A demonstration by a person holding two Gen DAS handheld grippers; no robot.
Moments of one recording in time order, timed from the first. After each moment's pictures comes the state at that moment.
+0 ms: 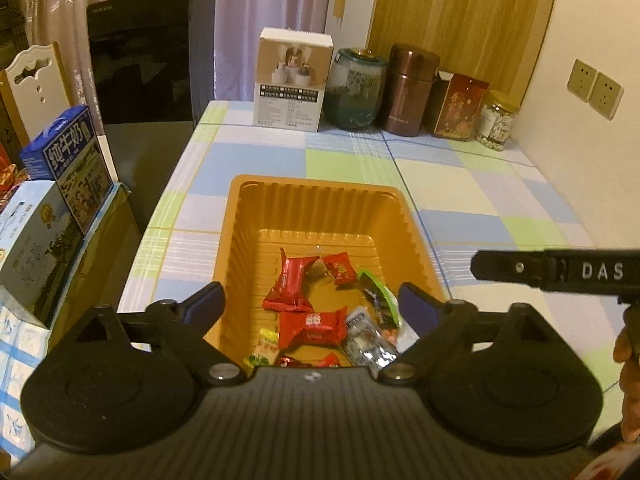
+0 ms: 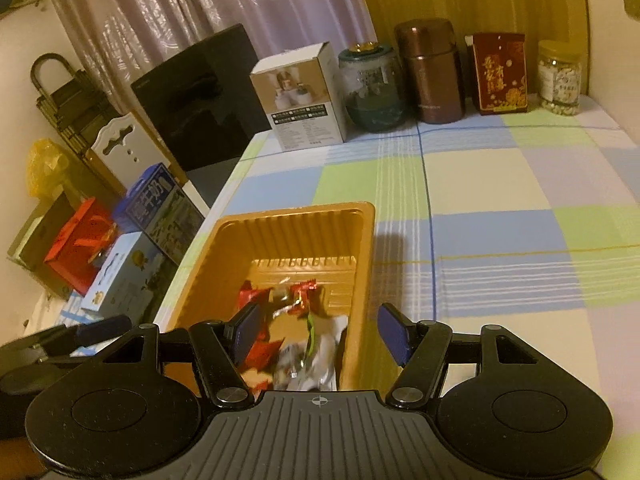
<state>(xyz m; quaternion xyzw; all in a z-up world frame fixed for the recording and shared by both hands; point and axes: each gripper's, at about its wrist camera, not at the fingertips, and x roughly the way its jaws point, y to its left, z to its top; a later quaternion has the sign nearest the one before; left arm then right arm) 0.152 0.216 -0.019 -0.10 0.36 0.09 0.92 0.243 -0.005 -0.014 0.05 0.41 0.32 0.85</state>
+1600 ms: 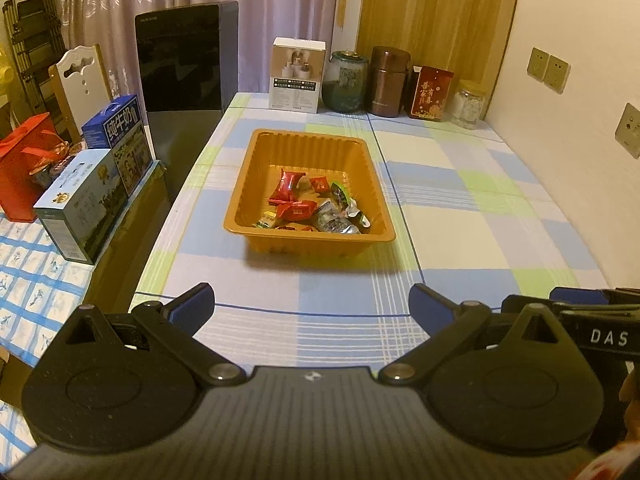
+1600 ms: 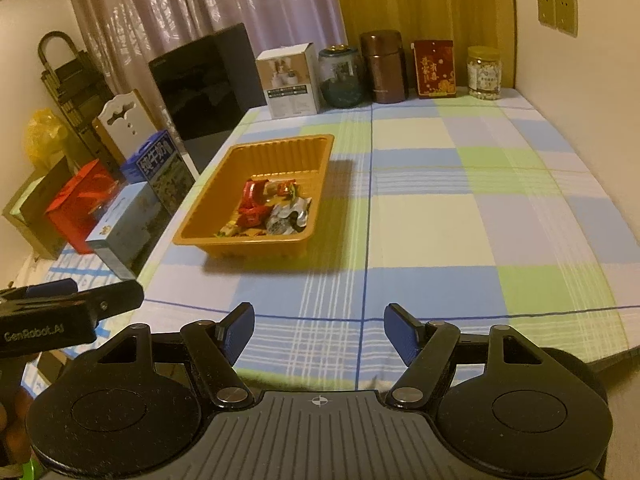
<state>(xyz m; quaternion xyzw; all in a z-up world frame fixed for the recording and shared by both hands) -0.047 0.117 0.024 -0.09 0.36 0.12 0.92 0.032 -0.113 0.010 0.01 0.40 0.28 0.87</state>
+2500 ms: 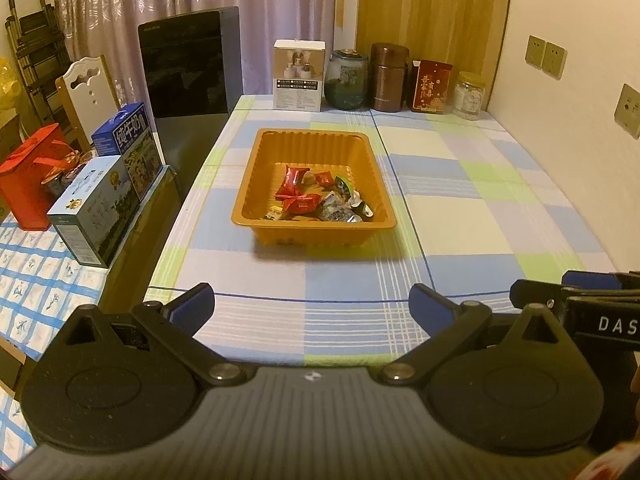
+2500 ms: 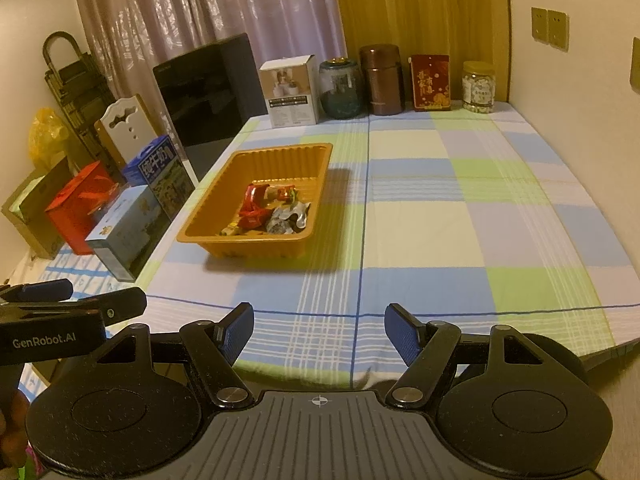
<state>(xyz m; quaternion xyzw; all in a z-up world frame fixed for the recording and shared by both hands) -0.060 0.101 0.027 -0.07 0.36 0.13 0.92 0.013 -0.120 0.015 0.01 0.38 0.27 0.88</state>
